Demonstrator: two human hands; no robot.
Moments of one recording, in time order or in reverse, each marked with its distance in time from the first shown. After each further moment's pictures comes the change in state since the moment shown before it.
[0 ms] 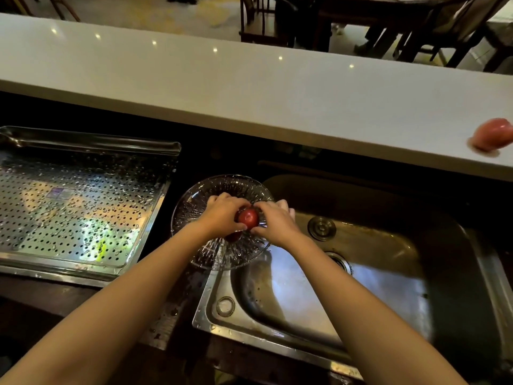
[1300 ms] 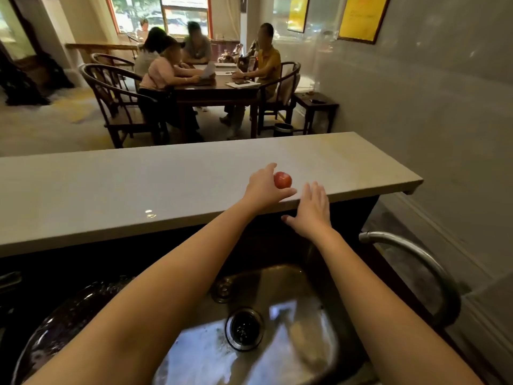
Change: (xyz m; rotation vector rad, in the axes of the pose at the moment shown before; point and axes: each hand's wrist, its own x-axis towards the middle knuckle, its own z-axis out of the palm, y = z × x) left_hand 0.112 0.363 -0.077 -0.417 0.146 0.430; right_hand -0.124 0.142 -0.258 -0.205 0.524 0.743
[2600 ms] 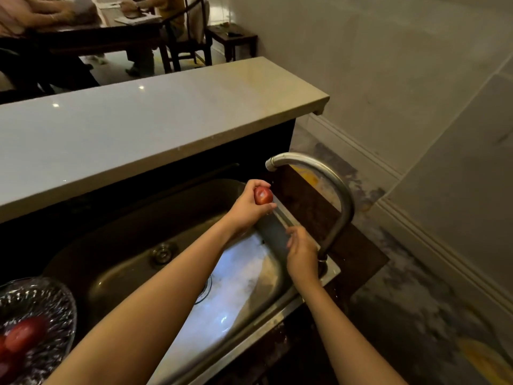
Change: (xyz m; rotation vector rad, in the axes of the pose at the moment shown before) left_hand -0.093 0.016 0.166 -0.646 -0.479 -0.032; right_hand -0.160 0.152 0.083 0.815 0.161 0.490
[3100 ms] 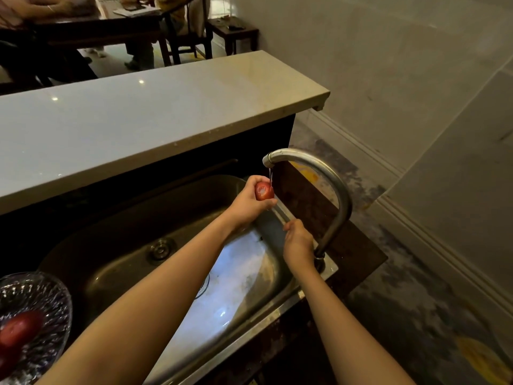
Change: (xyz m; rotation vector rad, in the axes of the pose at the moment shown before) left_hand 0.009 -0.006 0.004 -0.034 -0.028 -0.006; right_hand 0.020 -0.017 0.008 0.449 0.080 0.405
